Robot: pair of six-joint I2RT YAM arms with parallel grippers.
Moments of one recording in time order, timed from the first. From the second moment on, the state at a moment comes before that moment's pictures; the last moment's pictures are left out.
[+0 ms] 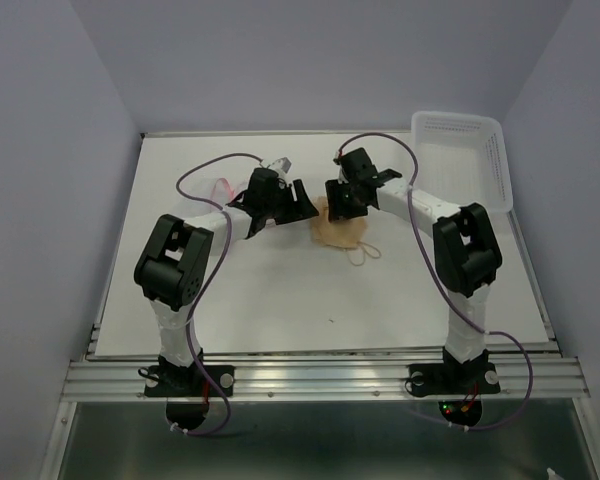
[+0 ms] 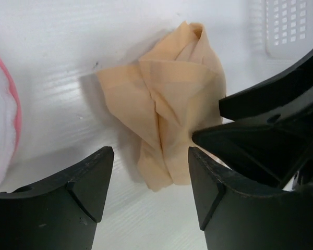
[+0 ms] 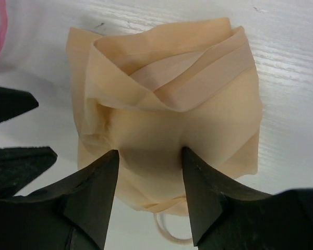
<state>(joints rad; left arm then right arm) -0.45 1.88 1.10 0.18 0.32 -0.62 0.49 2.03 1.57 -0.51 -0.05 0.29</state>
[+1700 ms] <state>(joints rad) -0.48 2.12 1.56 -0.10 0.31 -0.13 0.49 1.77 1.00 -0.11 -0.13 0.20</state>
